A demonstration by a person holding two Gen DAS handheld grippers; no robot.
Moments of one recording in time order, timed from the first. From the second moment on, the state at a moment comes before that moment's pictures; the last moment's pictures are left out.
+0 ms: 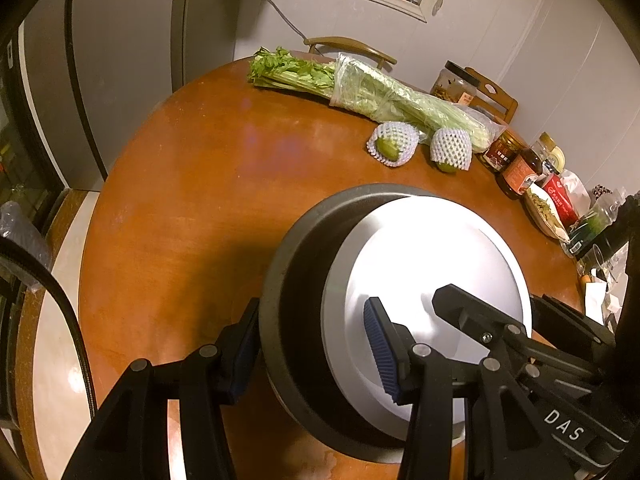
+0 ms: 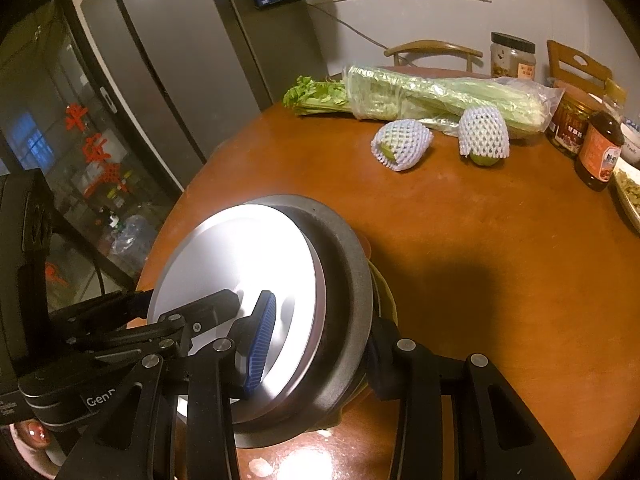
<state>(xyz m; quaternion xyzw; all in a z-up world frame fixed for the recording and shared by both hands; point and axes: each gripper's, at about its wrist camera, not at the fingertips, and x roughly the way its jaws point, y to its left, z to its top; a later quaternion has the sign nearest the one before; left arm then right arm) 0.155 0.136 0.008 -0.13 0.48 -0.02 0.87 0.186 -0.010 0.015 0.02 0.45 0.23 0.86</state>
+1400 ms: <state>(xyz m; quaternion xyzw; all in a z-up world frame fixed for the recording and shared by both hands) 0.143 0.133 0.025 -0.12 0.46 -0.02 0.88 0.170 -0.023 0.041 0.00 0.41 0.21 0.89</state>
